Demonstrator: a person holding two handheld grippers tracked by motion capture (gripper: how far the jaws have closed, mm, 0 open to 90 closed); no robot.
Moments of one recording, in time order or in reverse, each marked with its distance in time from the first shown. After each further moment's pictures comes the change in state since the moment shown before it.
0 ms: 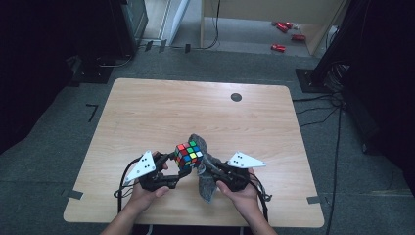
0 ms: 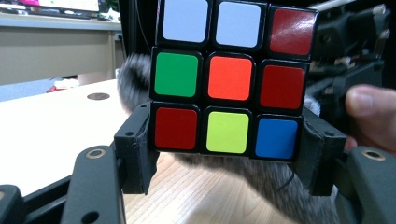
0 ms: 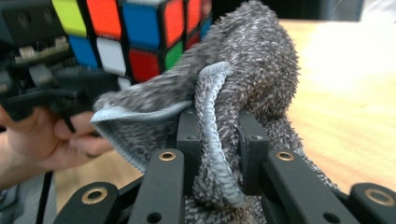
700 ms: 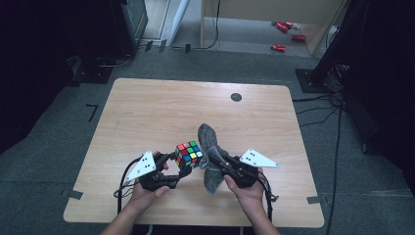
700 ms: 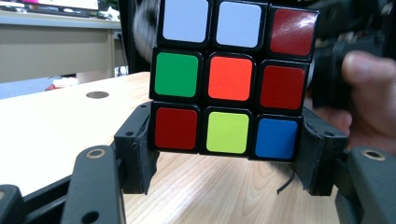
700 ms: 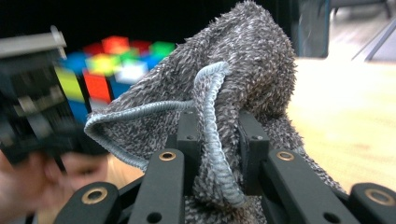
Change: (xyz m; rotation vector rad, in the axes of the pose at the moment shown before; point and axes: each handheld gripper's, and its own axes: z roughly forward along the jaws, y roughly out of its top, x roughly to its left) left arm -0.002 -0.001 0.004 0.005 -0.019 -0.009; right arm -0.005 0.012 -0.019 -0.142 -0.052 0.018
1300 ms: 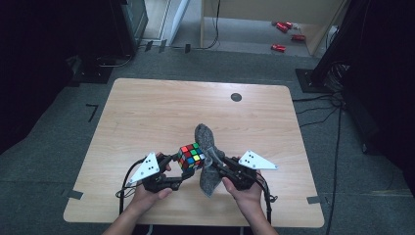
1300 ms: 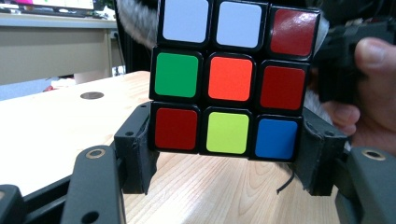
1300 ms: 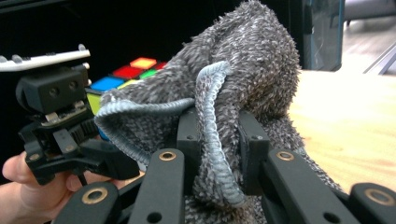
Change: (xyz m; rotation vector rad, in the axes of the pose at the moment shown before) left arm -0.004 -0.001 0.002 0.006 0.002 0.013; right arm 0.008 -0.003 0.005 -0.005 0.054 -0.006
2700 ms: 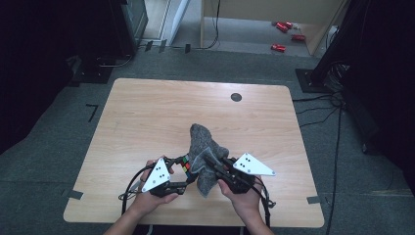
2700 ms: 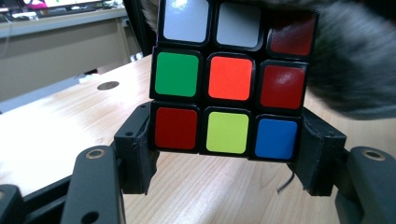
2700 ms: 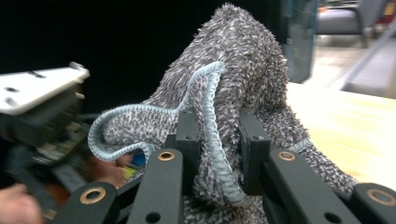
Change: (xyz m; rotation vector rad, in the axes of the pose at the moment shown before) left arm -0.012 -0.005 0.008 0.100 0.088 0.158; right arm 0.024 0.015 -0.004 0.005 -0.128 -0.108
